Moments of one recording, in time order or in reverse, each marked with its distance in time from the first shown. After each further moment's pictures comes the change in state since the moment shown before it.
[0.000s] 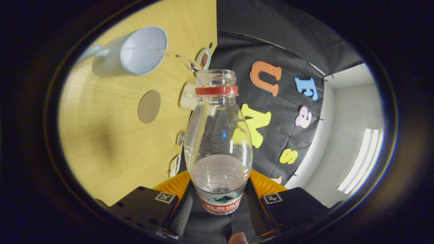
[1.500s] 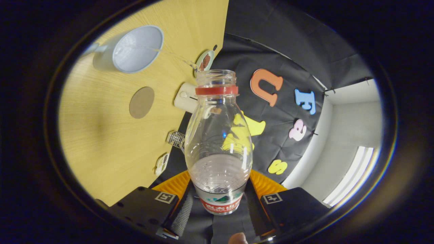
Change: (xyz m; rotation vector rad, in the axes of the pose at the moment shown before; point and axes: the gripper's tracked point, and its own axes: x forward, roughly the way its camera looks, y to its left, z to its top) arm 0.008 -0.036 0.012 -0.127 -0.039 -0.040
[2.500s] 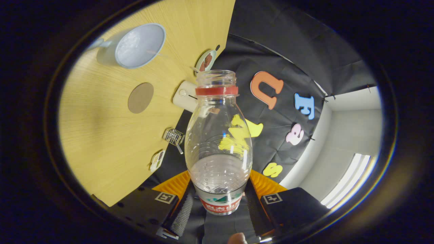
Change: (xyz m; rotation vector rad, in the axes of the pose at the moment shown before) arm -0.003 -0.018 -0.007 -0.051 -0.006 -0.011
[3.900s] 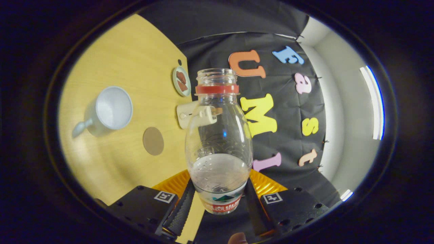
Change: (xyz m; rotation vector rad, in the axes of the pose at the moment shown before) arm -0.025 0.035 0.003 0.770 -0.008 0.247
